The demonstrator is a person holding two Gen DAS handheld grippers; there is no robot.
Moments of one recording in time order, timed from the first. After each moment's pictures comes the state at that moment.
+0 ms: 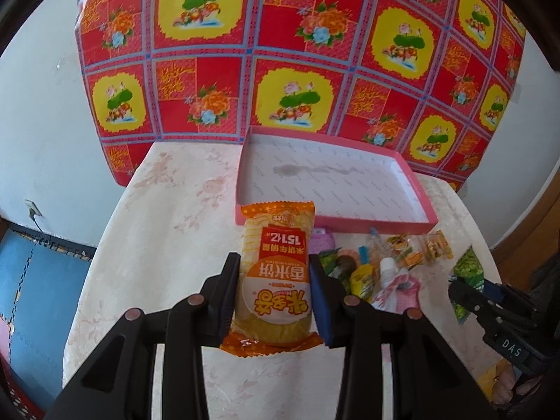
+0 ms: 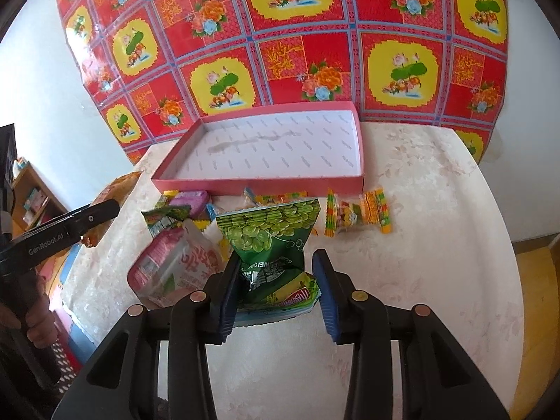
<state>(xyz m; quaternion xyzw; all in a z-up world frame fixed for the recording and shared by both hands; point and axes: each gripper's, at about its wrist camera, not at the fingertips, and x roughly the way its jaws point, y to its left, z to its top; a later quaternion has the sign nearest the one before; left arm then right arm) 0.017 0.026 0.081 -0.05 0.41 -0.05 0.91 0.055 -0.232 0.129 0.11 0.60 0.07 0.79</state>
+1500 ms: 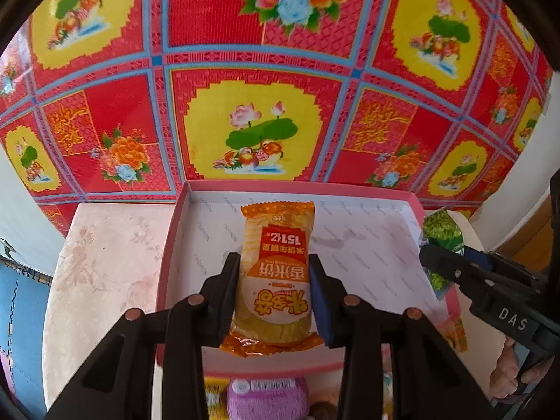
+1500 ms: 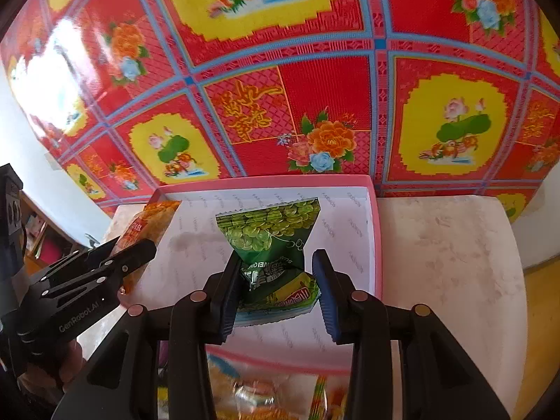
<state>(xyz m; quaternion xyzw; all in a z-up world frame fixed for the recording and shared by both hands) 0.177 -0.024 0.062 -0.03 0.43 -0.07 0.90 0.214 -0.249 0.052 0.13 0.62 0.06 0.77</state>
